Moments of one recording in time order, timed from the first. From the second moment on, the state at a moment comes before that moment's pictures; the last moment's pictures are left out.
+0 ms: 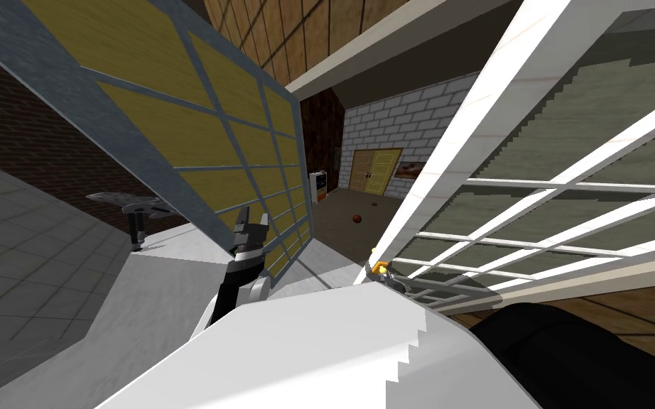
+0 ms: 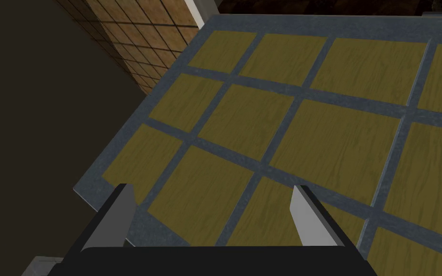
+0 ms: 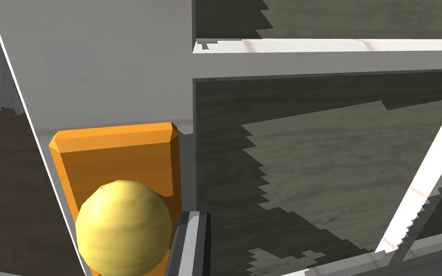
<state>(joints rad) 0.54 -0.40 0.31 -1.21 -1.00 -0.93 -1.18</state>
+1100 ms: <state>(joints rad) 0.47 -0.38 0.37 -1.13 -0.92 -1.01 -1.23</state>
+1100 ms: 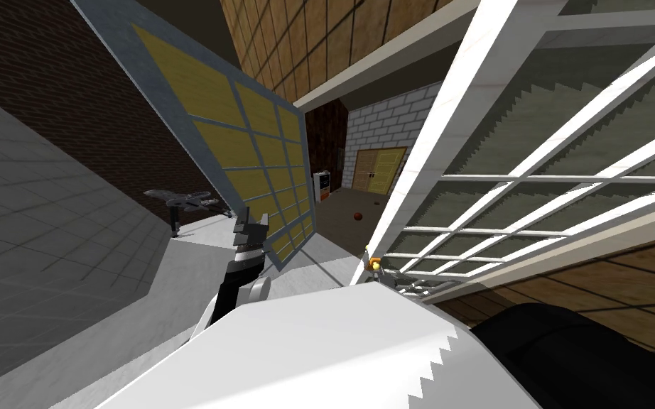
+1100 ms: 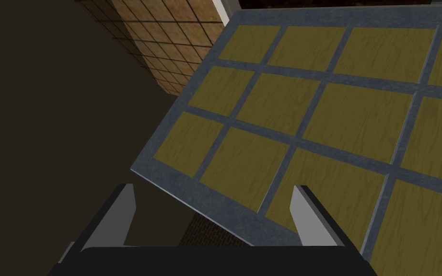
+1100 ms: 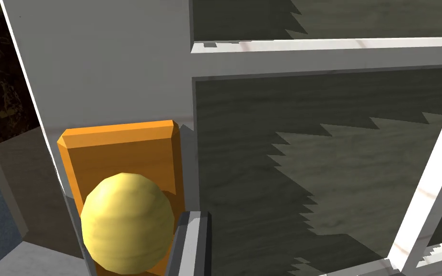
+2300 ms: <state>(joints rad) 0.46 -0.41 0.38 -1.13 -0.92 -1.02 -1.26</state>
